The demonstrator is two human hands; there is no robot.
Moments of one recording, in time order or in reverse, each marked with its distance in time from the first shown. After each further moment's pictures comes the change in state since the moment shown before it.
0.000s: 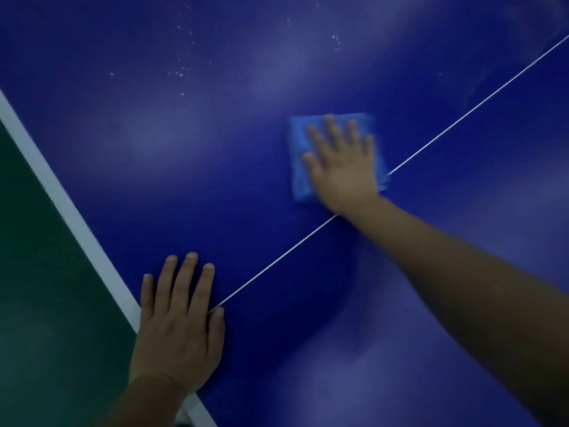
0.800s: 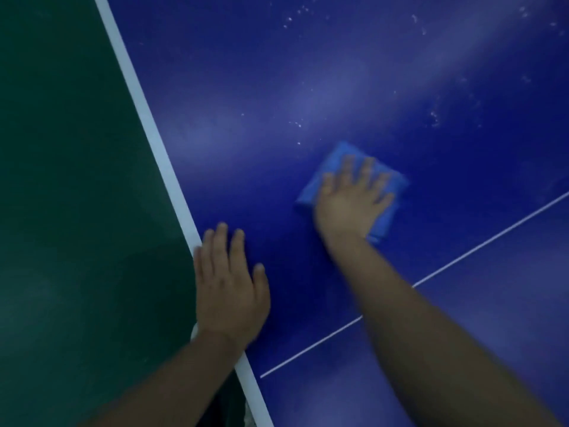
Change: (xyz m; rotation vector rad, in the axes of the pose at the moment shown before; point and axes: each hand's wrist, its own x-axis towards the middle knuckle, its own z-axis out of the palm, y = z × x) left_hand 0.072 -0.068 -0.035 -0.354 0.154 -0.381; right_hand 0.047 -0.178 0.005 0.106 0.029 0.401
